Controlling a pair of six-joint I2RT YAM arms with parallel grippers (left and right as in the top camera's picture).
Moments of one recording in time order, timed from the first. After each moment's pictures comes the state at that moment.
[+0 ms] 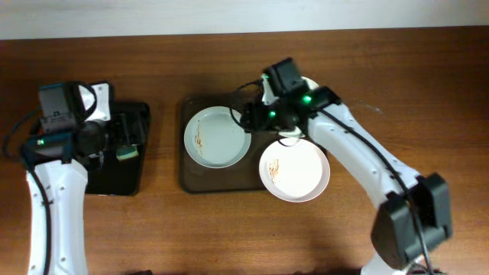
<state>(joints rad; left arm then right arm) 0.21 1.38 1.28 -0.91 0.22 0.03 0.48 1.84 1.54 -0.78 -0.22 0.43</state>
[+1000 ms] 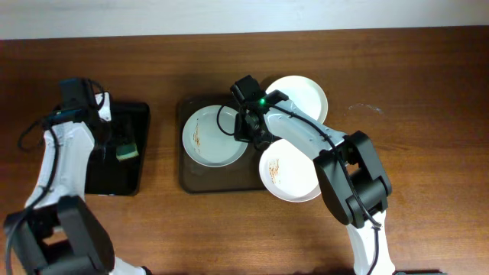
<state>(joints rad) 0.25 1.72 1.29 -0.80 0.01 0.01 0.55 2.21 1.65 -0.75 -0.08 0.66</state>
